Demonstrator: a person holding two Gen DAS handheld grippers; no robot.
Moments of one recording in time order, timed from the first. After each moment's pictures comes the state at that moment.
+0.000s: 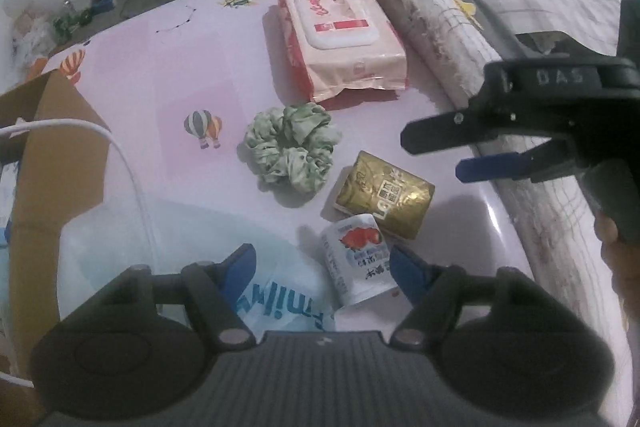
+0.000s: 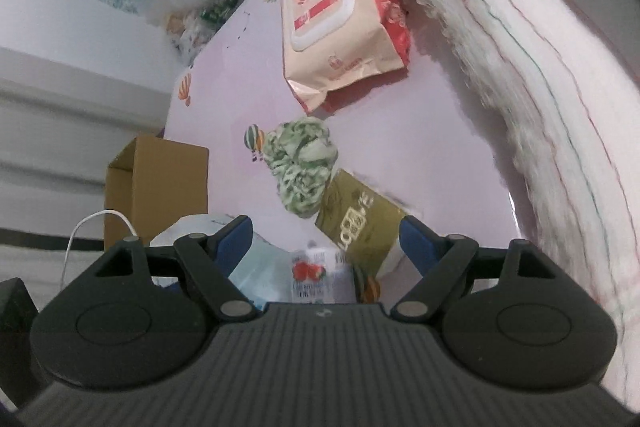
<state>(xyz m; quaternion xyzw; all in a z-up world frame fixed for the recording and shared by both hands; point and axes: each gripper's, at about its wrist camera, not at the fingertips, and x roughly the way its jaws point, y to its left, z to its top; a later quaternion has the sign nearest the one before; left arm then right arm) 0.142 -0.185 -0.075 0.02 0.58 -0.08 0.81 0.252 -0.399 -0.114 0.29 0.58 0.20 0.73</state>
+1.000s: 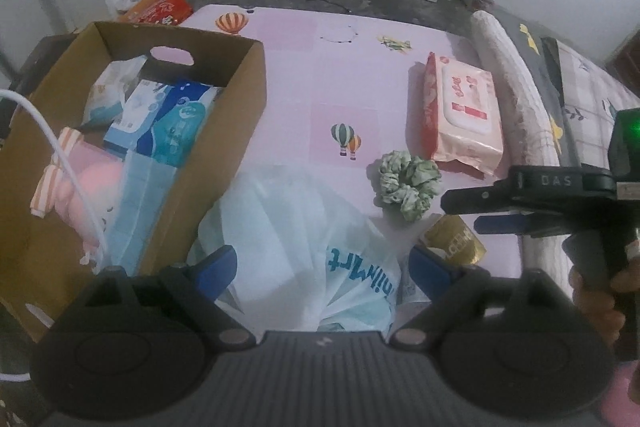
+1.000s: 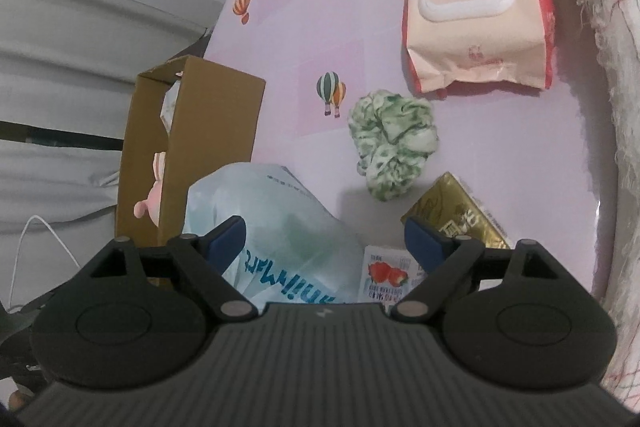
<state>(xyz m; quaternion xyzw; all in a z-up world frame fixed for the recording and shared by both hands) 0.109 -0.094 0.006 -0.11 0.56 0.08 0.82 0.290 -0.320 -0.084 0.19 0.64 0.30 0.68</state>
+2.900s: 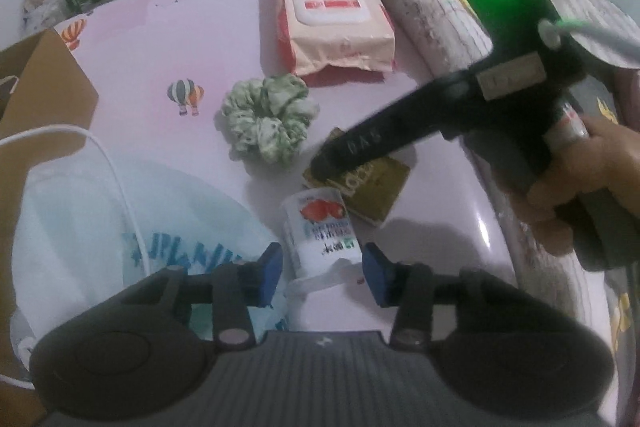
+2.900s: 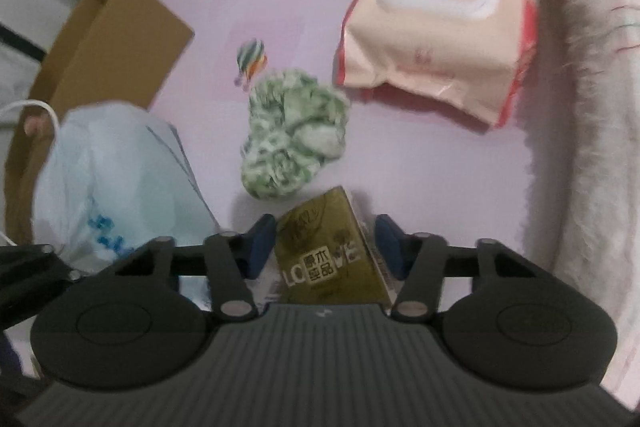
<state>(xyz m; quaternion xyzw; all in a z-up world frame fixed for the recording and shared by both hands) 0.126 -0.205 -0.092 -0.01 0.58 -0.06 0.81 0.293 -0.314 -0.145 -0.02 0.60 0.31 0.74</state>
